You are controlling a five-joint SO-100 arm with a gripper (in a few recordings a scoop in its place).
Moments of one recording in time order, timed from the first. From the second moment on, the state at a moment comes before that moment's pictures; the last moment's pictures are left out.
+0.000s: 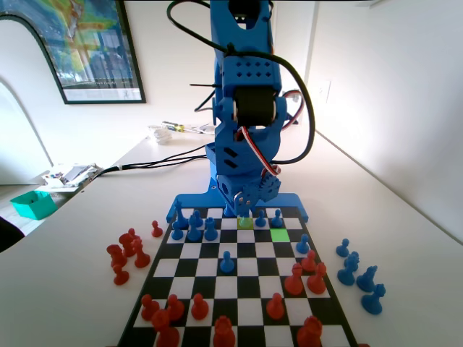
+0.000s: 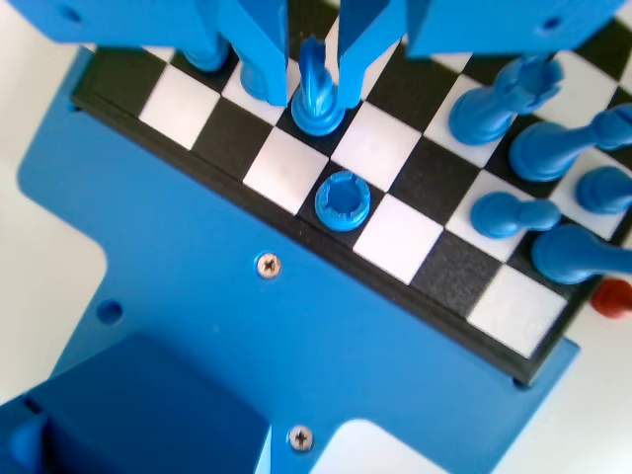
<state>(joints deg) -2.8 85.3 130.3 55.0 -118.8</state>
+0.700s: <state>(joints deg) -2.8 86.4 133.0 49.0 -118.8</state>
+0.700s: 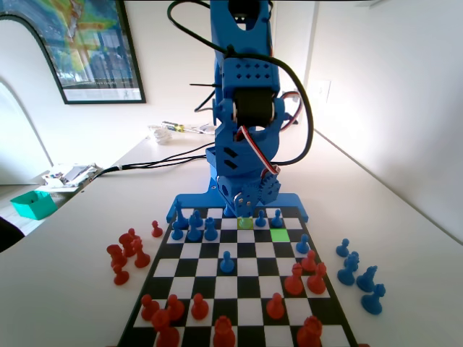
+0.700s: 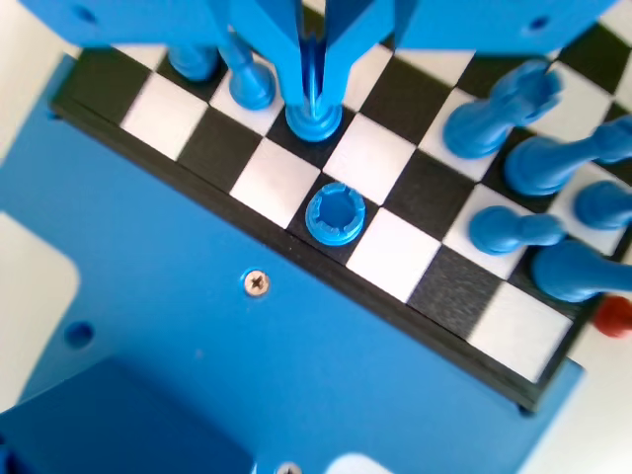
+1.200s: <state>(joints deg) -0.2 87.3 127.4 60.4 -120.9</state>
